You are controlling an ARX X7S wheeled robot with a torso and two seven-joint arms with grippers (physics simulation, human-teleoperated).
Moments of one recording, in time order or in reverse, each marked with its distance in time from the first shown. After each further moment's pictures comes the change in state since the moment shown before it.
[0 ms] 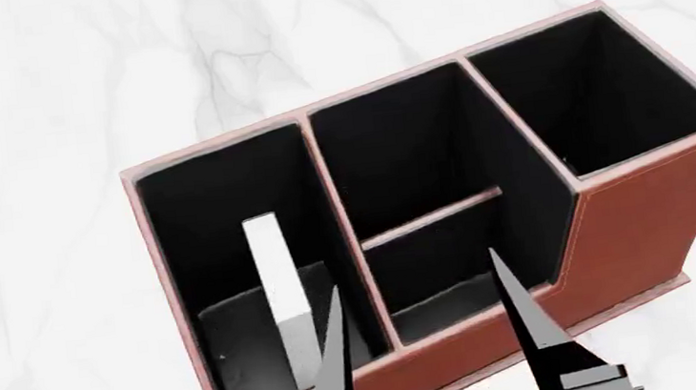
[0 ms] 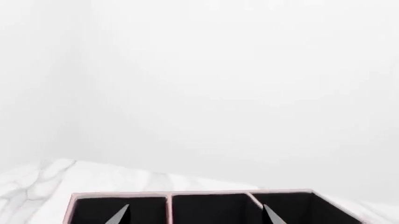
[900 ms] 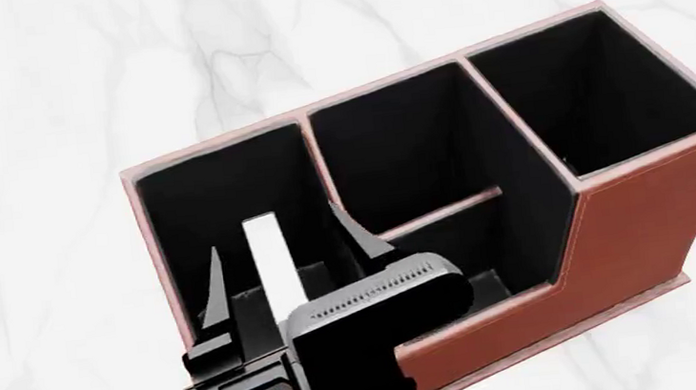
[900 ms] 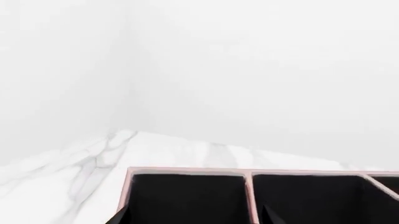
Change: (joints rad) left arm 0.032 -0.011 -0.082 0.005 -0.041 0.019 -0.020; right arm 0.242 -0.327 -0.037 0.549 0.161 -0.088 -0.364
